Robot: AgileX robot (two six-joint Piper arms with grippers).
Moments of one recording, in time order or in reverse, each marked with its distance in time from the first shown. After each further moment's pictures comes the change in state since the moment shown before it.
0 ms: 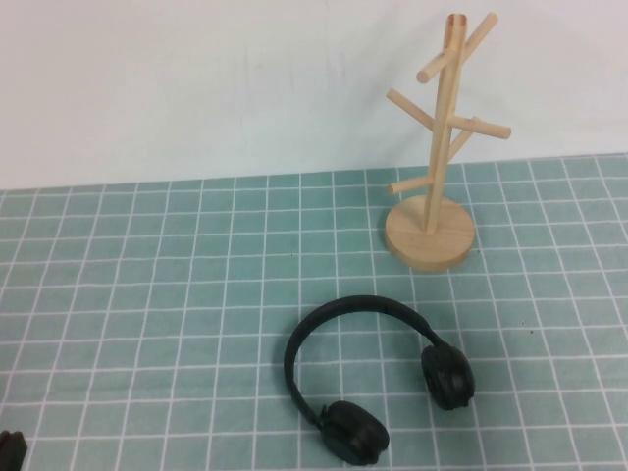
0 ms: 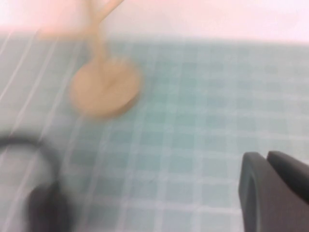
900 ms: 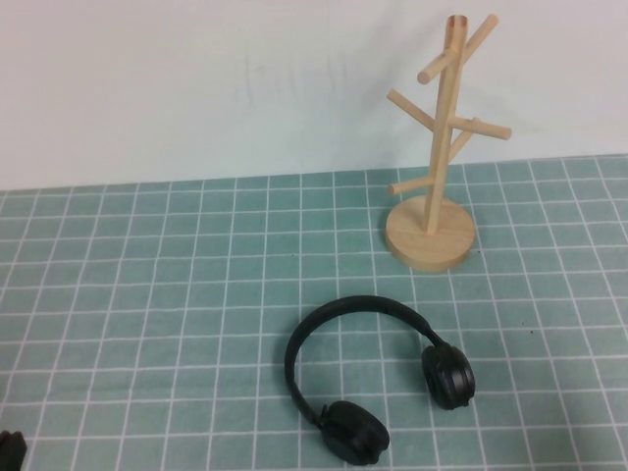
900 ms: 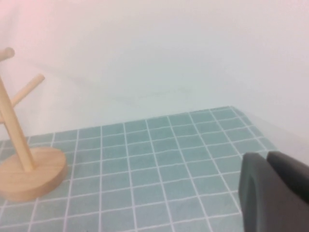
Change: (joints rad) right arm -0.255 -0.558 0.411 0.070 -0.107 -0.056; left arm 0.000 0.000 0.000 0.000 0.000 0.000
